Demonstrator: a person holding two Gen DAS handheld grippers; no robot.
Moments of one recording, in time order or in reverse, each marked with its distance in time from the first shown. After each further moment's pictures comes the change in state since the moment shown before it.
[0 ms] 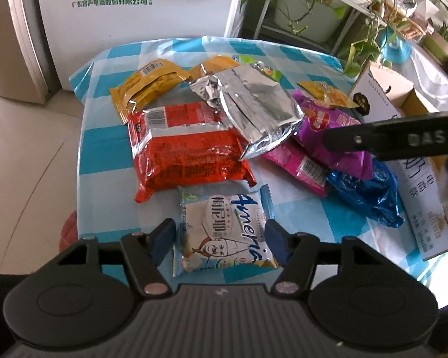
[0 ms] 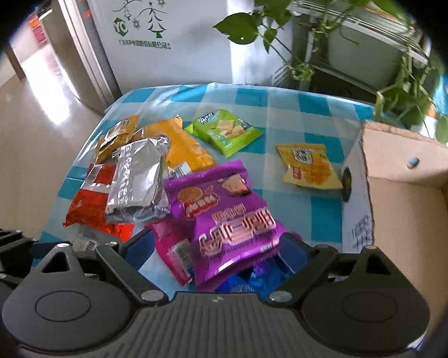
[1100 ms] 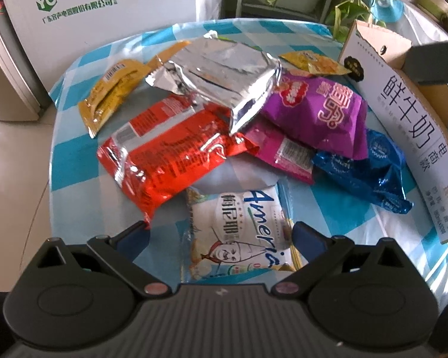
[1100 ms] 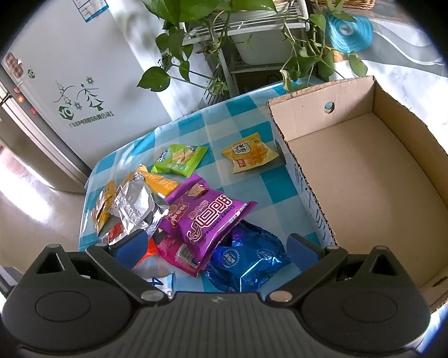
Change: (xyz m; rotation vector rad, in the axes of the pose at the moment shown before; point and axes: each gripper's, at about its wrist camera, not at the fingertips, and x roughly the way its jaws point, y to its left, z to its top) left arm 0.025 -0.042 0.002 0.131 0.061 0.077; right arm -0.072 -0.029 -0.036 0.461 -0.123 -0.050
